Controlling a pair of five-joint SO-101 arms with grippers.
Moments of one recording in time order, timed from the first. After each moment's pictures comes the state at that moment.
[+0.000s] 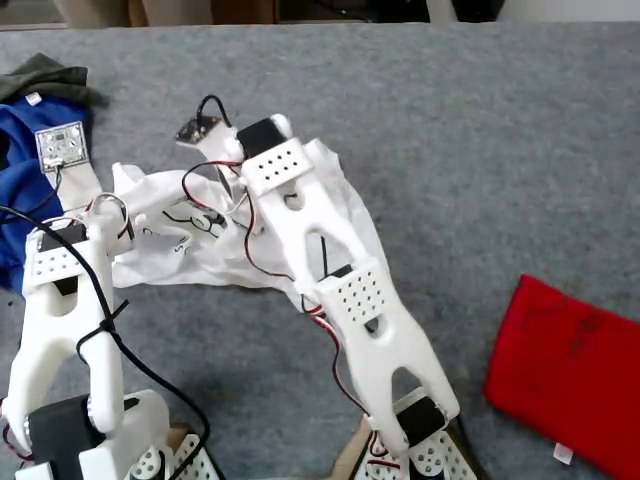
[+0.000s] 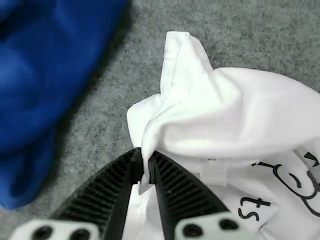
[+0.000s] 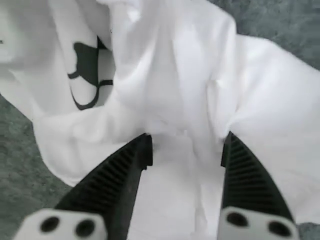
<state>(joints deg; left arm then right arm) -20.7 -20.0 46.3 35.5 -10.1 -35.1 61.3 -64.8 101.2 17.7</state>
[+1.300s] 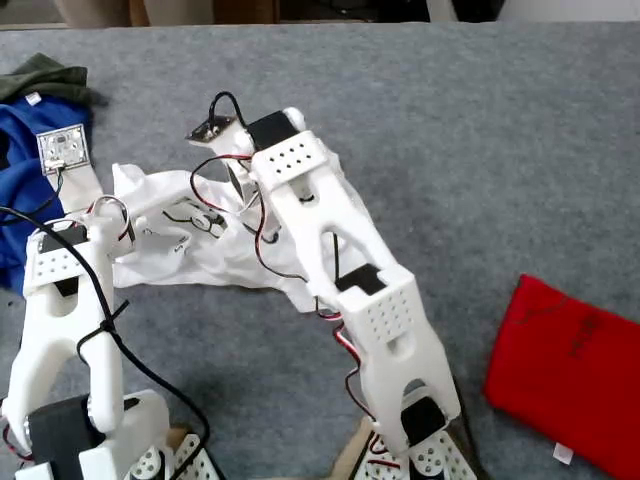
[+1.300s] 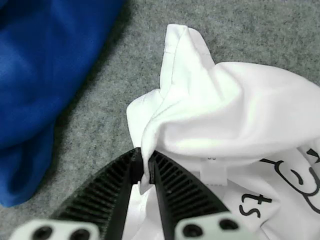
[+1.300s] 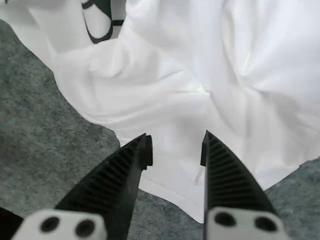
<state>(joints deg) -20.7 -20.0 46.9 35.5 -10.1 -34.2 43.8 -43.0 101.0 15.3</state>
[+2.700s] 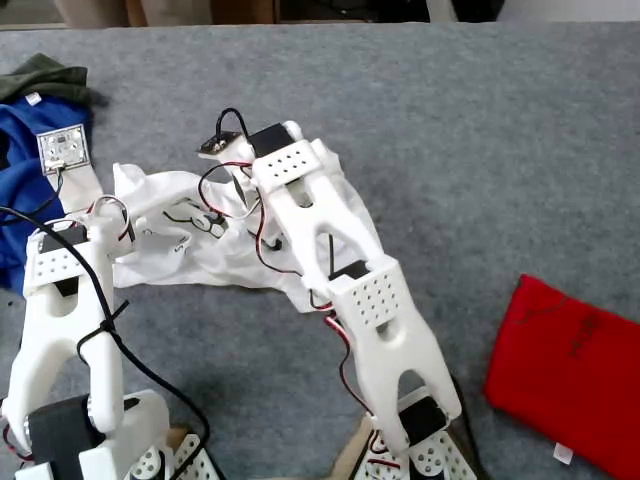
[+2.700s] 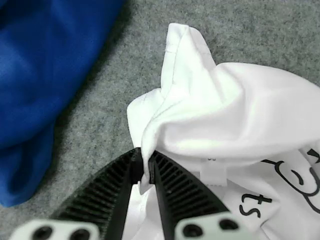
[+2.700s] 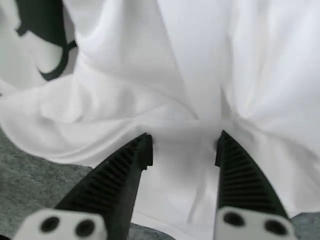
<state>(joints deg) -20.7 -20.0 46.9 35.5 -10.1 -32.9 54.3 -47.0 97.5 15.4</state>
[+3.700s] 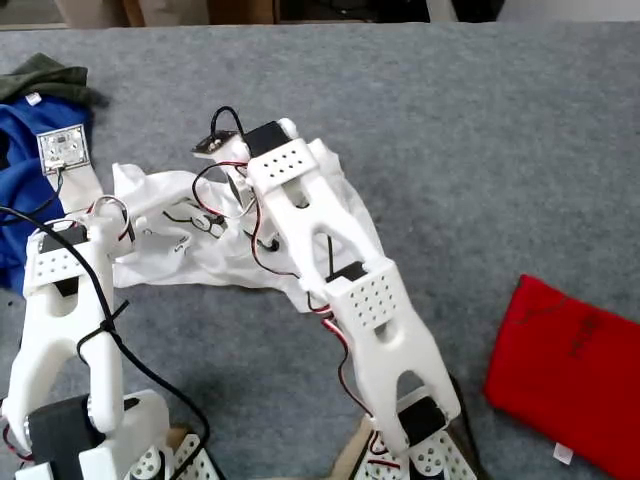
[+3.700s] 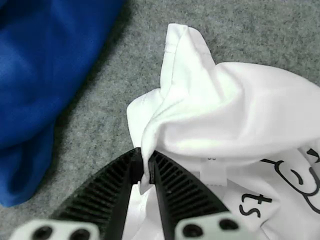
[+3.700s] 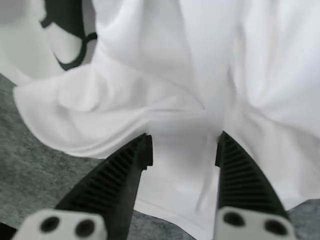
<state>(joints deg) -20.7 -20.0 46.9 35.5 -10.1 -33.9 54.0 -50.1 101.2 14.0</state>
